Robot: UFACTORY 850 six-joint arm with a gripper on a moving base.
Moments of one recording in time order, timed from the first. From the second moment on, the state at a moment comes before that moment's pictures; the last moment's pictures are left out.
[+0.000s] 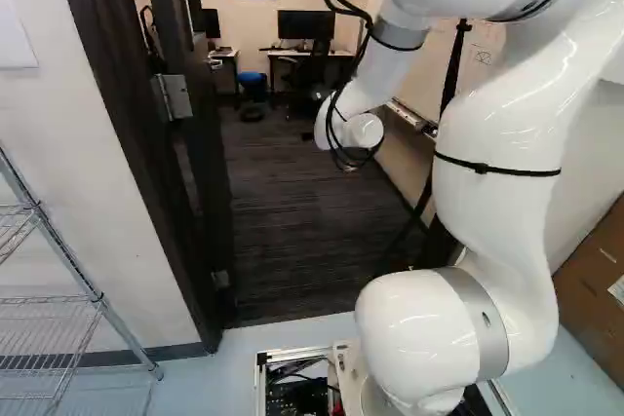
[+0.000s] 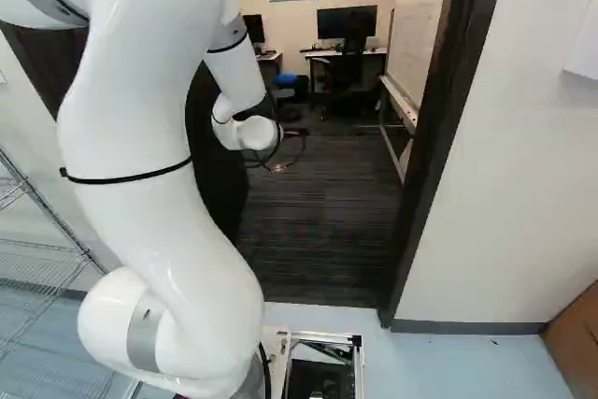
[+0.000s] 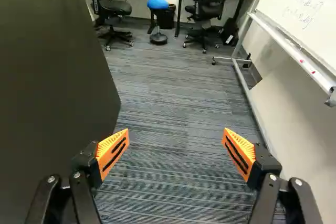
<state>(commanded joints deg) -0.3 -12.9 -38.6 -6.8 38.2 0.0</state>
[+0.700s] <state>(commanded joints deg) -0.1 2.2 -21.1 -3.2 44.4 0.0</state>
